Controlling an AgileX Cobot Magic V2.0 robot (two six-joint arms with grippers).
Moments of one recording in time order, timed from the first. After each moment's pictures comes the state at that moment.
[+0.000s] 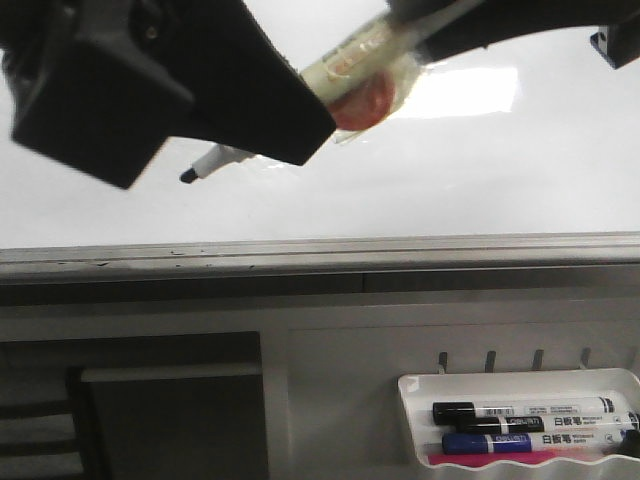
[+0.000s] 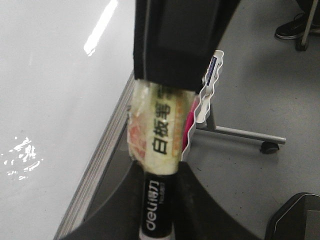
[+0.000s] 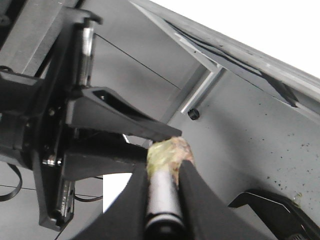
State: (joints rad) left arm -1.02 1.18 -0.80 0.07 0.30 0.24; right arm 0.22 1.22 -0.90 1.14 1.10 -0.85
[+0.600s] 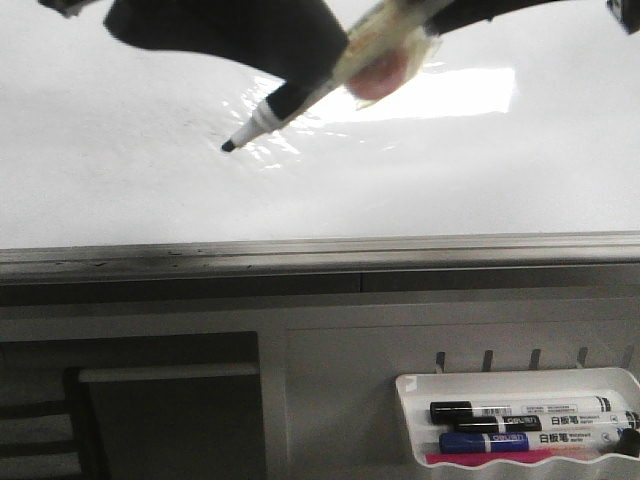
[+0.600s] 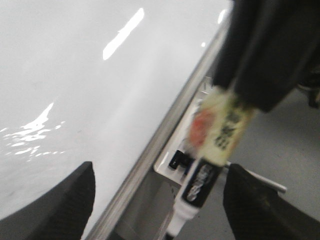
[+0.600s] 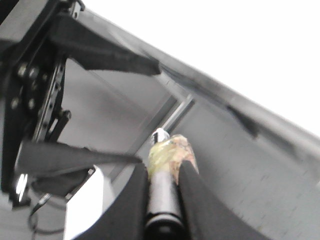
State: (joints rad) left arm -0.87 1.16 -0.86 -0.09 0.29 0.23; right arm 0.22 1.13 -0.87 1.13 0.95 -0.90
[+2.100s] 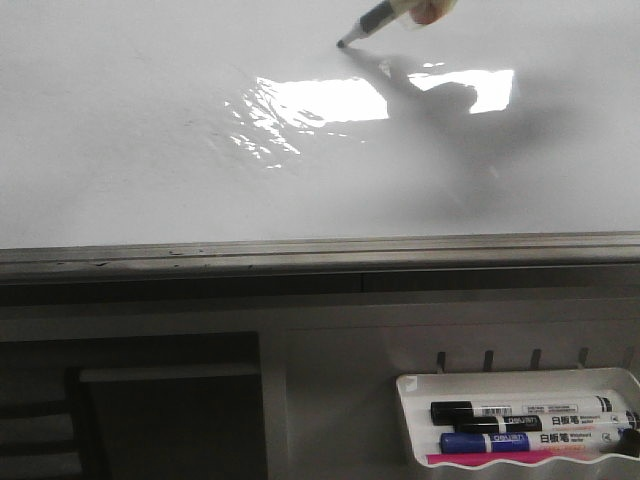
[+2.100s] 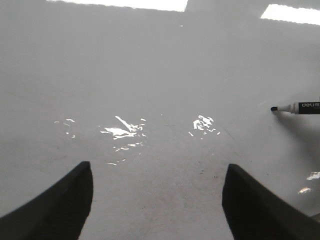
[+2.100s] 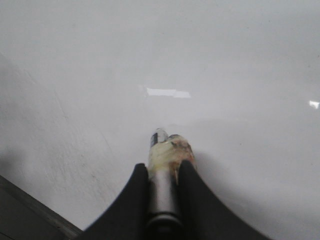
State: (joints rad) left arm -0.37 0.84 -0.60 -0.46 0.08 0.23; right arm 0.23 1.25 -0.87 1.54 0.38 -1.36
